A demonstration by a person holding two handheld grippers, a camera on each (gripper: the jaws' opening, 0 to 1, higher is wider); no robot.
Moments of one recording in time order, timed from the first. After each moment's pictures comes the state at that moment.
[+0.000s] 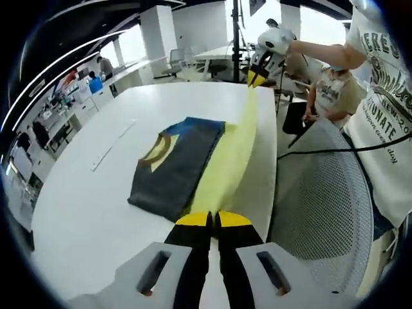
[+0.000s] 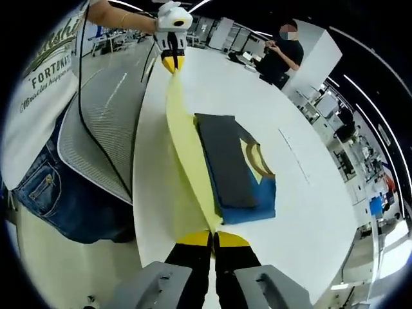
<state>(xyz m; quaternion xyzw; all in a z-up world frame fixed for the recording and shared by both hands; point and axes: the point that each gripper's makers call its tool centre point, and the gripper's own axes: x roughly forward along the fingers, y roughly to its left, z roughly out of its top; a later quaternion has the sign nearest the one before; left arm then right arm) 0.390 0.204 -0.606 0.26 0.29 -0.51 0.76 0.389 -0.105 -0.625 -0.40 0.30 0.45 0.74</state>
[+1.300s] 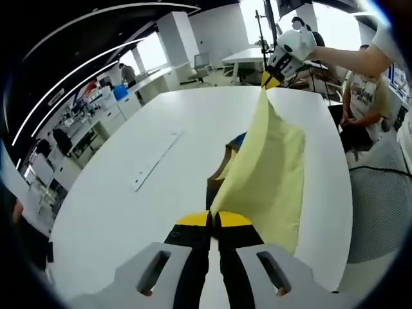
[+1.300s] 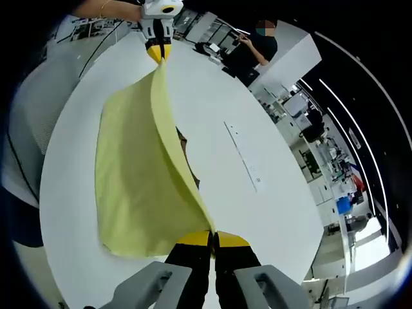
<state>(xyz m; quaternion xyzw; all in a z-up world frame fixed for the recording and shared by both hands) 0.575 0.214 -0.613 0.29 0.26 -0.45 0.81 0.568 -0.099 -0.625 -0.43 0.26 0.35 0.79</state>
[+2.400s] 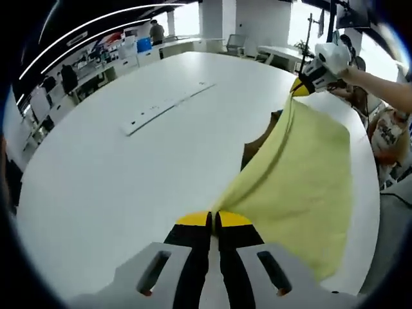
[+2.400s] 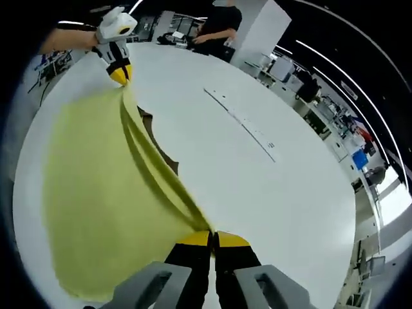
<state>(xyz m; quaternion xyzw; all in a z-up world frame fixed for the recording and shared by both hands) 0.645 0.227 -0.734 0.18 0.38 -0.39 0.82 0.645 -0.096 -0.740 -0.33 0.35 0.32 0.81</state>
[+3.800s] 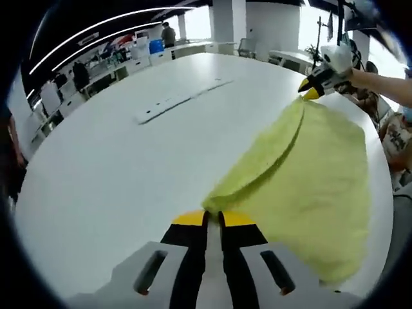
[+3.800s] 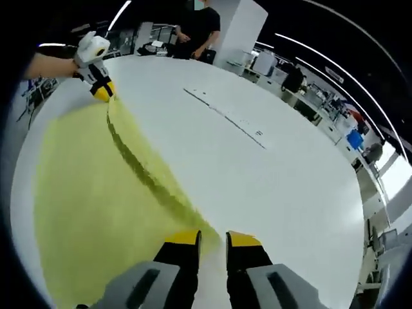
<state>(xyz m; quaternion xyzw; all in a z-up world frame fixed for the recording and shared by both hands) 0.664 0.244 -0.750 0.14 0.36 -0.34 0.86 0.668 -0.114 -0.749 -0.25 0.36 0.26 0.86</state>
